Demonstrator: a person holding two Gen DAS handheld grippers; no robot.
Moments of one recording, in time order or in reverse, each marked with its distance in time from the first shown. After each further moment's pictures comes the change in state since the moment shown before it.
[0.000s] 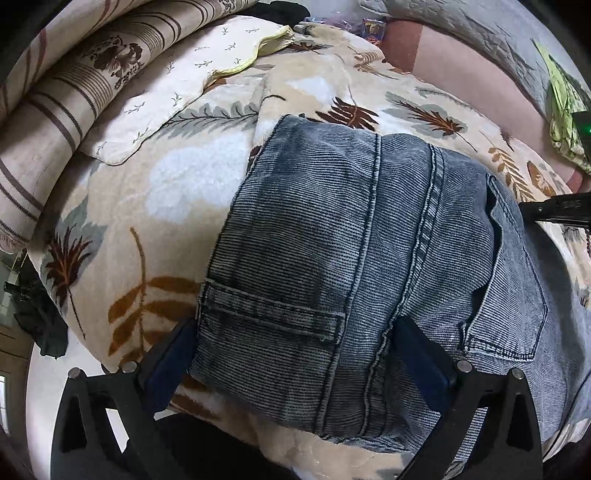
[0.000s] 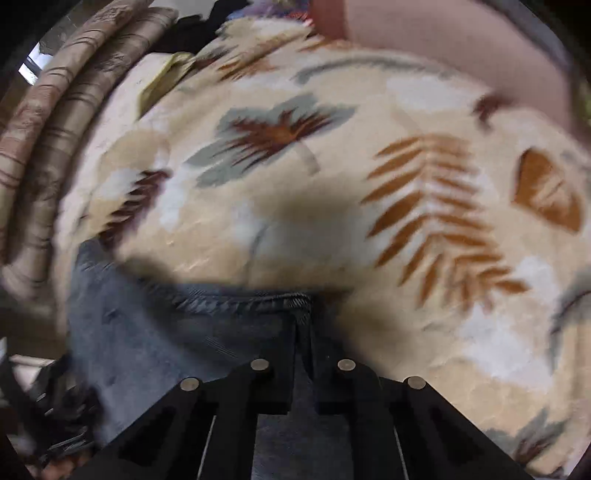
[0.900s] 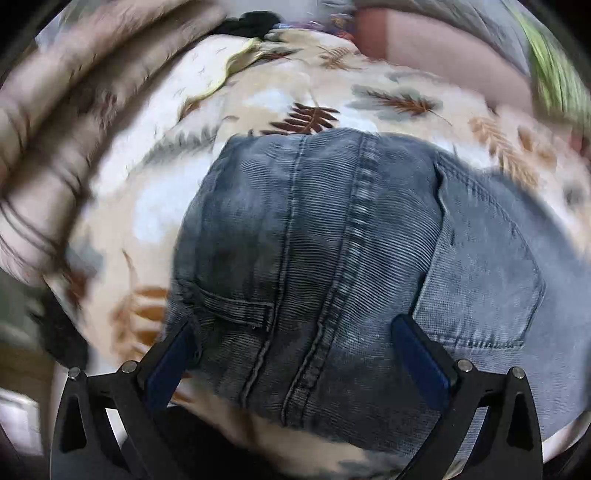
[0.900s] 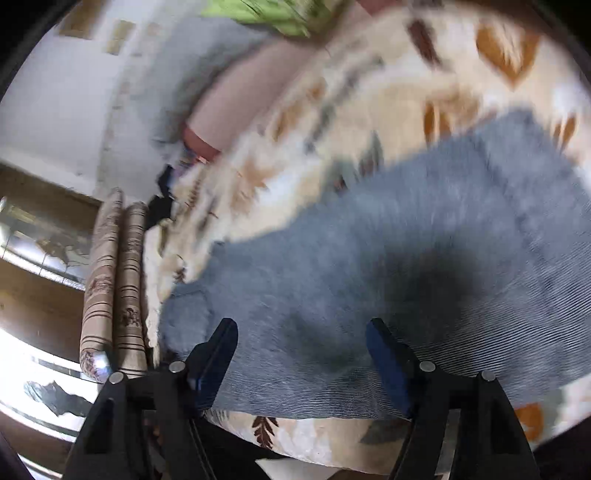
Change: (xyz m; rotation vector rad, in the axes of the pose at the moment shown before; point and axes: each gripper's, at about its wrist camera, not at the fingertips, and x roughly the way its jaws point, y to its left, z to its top) left arm -0.005 -0.042 -0.005 0.048 -0.027 0.058; right arm -0.138 -0.152 -0.304 0.707 -0.369 0.385
